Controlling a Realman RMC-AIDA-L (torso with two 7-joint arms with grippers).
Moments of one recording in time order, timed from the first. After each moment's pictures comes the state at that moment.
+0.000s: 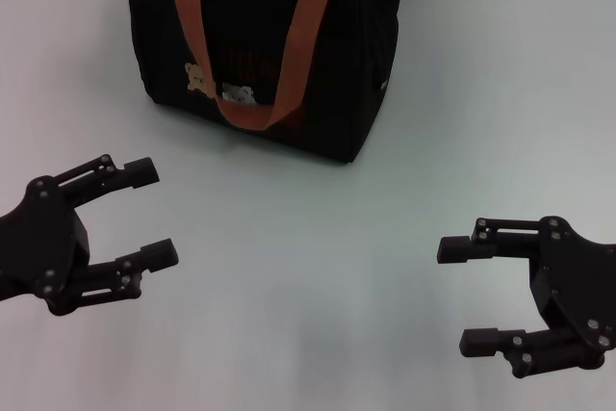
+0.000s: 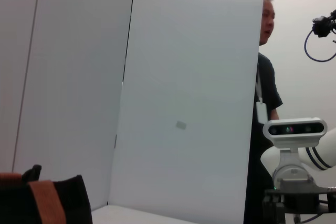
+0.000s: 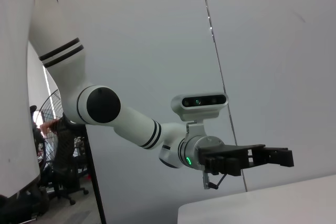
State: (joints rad) left arm -0.26 -1.98 0.73 0.53 1.69 1.97 -1.02; right arm 0.47 2.04 -0.71 -0.50 -1.98 -2.06 1.07
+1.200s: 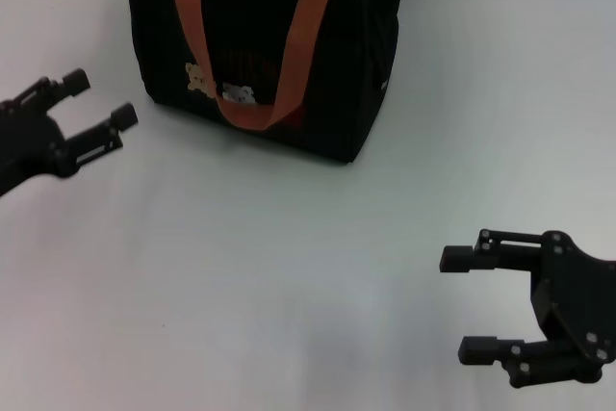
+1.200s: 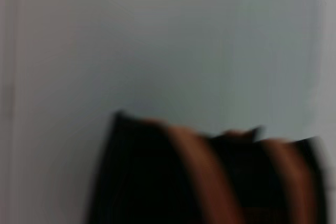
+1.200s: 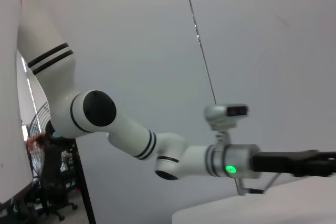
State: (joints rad) left arm -0.31 -2.05 0.52 0.52 1.68 1.52 -1.03; right arm 0.43 2.06 -0.69 -0.49 -1.98 -2.05 1.06
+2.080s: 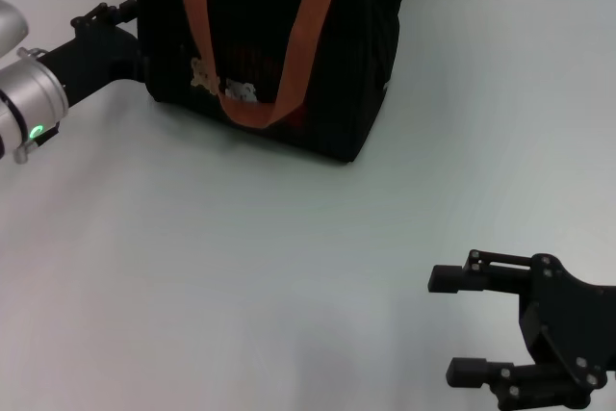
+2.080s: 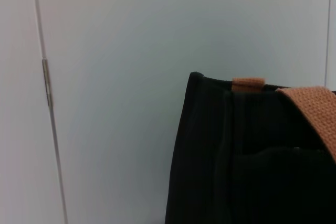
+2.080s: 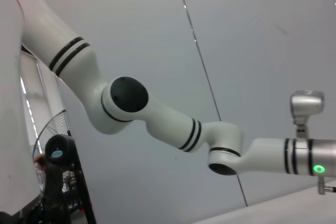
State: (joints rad) left arm -0.62 -2.07 0.52 0.36 1.67 0.98 -0.87; right arm 0.40 2.08 -0.69 -0.45 -1.98 -2.05 1.04
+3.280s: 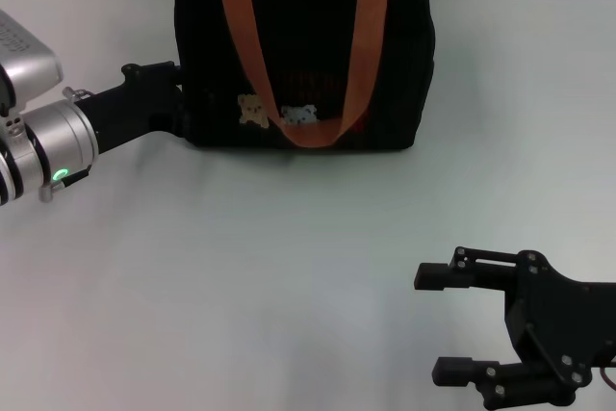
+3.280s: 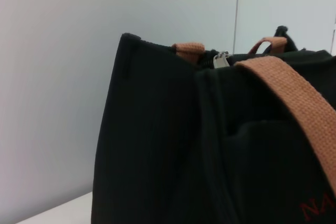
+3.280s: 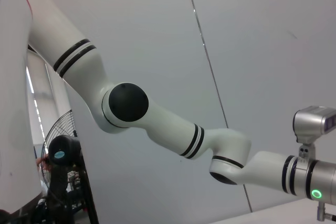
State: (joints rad) left arm -0.57 -2.07 0.74 0.36 1.66 1.06 -0.96; right arm 0.43 2.08 -0.70 -0.40 -1.98 -2.04 0.99
